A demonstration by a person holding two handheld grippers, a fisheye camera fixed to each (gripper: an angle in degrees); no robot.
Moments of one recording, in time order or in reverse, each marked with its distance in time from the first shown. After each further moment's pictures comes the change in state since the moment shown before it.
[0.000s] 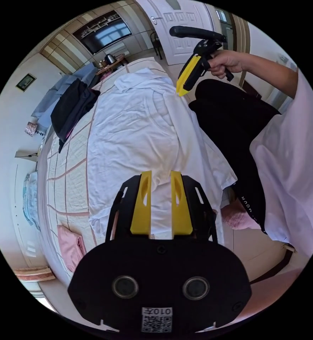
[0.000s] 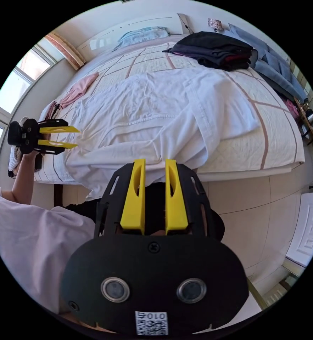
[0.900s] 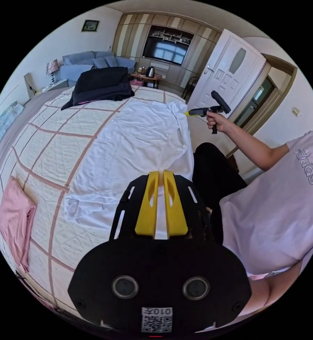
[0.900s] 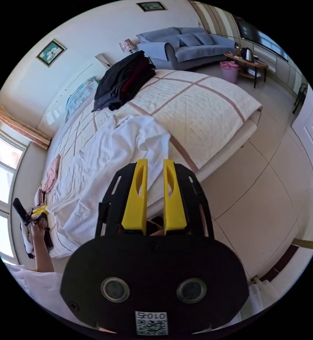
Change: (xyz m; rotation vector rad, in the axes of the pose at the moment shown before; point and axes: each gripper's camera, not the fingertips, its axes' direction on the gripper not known) left arm -0.113 0.089 -0.010 0.335 0.381 -0.546; right arm 0.232 0.033 -0.068 0.284 -0.030 0.512
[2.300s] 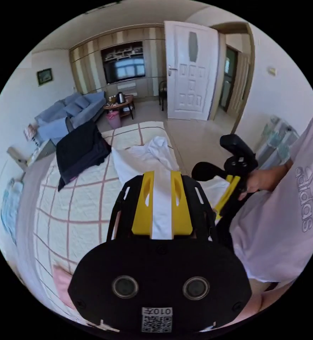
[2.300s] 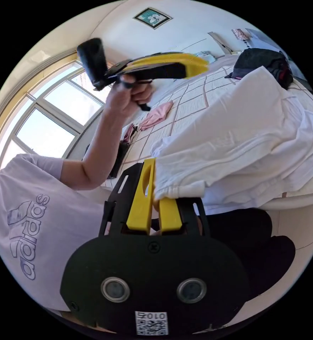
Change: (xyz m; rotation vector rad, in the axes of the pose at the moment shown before) left arm 0.142 -0.204 -0.004 0.008 -0.141 0.518; right arm -0.102 0.134 -0.059 -0.180 -0.628 -0.532
